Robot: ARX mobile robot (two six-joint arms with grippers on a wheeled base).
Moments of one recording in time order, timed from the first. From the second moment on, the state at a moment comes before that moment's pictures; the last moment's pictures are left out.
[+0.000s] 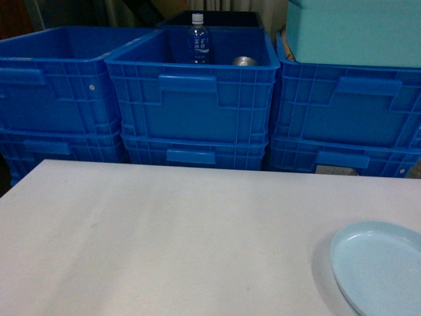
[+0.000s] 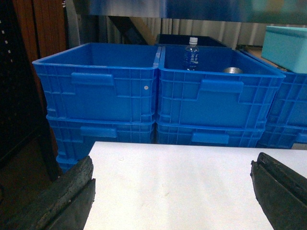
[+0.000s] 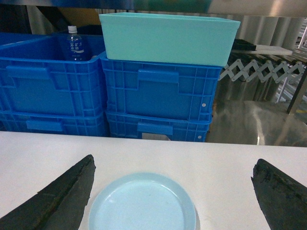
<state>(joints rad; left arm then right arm) -0.01 0.01 0.01 0.03 0.00 -0.03 0.00 0.00 0.01 0.00 0.00 -0.01</state>
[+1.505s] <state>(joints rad) -0.01 0.01 0.01 0.03 0.00 -0.03 -0.12 1.80 0.42 0.73 -0.07 -0.05</state>
